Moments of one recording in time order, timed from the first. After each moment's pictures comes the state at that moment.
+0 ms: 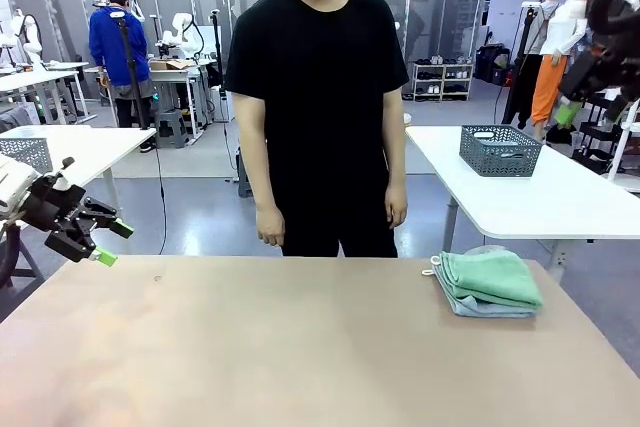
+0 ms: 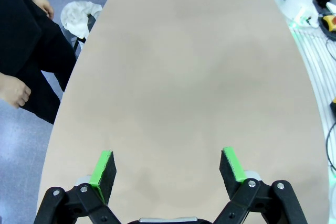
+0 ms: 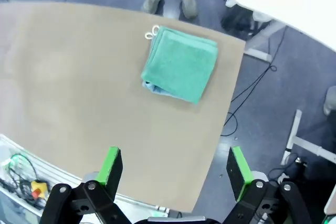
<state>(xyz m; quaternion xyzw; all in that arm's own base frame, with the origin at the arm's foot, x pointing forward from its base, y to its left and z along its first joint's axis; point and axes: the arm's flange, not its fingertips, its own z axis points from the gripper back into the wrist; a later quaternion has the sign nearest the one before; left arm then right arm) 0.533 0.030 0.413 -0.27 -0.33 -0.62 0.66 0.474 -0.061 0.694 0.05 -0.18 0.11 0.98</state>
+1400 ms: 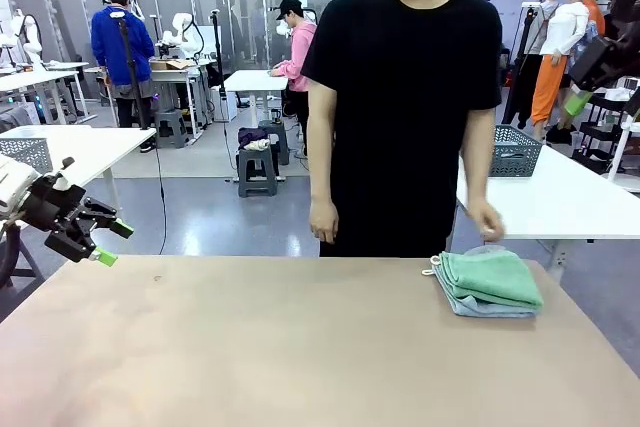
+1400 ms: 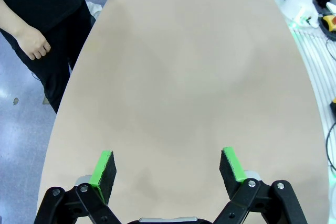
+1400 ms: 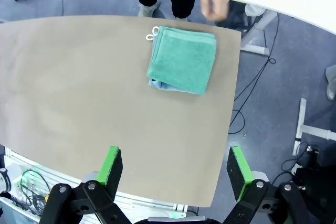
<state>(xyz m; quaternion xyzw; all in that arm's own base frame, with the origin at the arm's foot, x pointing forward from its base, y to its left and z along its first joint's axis) 0.533 0.030 0.413 -0.27 -0.33 -0.62 0.66 0.433 -0.051 0.704 0.05 -0.20 0.05 0.98</state>
